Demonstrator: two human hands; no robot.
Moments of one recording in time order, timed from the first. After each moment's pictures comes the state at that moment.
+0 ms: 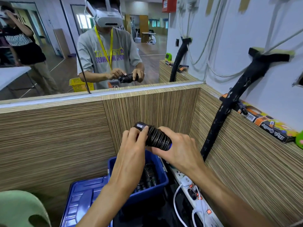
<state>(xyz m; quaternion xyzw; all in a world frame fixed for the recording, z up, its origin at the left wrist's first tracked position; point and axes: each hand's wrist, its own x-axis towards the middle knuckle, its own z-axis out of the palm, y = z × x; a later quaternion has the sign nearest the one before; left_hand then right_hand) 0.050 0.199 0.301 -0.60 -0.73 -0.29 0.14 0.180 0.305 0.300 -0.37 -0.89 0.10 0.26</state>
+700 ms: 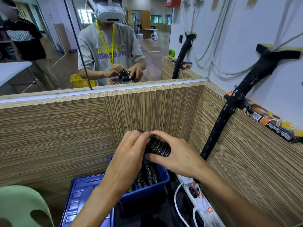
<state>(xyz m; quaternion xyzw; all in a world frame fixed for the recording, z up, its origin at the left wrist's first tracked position) 0.037 0.188 0.297 -0.64 -0.66 -0.36 0.16 0.183 0.291 0.313 -0.29 -0.89 0.30 0.17</state>
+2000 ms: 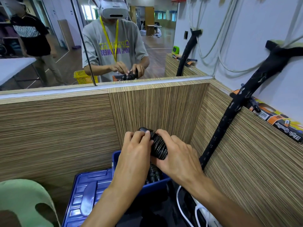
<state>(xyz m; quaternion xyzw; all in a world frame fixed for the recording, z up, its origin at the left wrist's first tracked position) 0.048 0.193 0.290 -0.57 -0.74 -0.34 0.14 0.172 0.267 0.292 -0.36 -0.90 0.10 0.23</state>
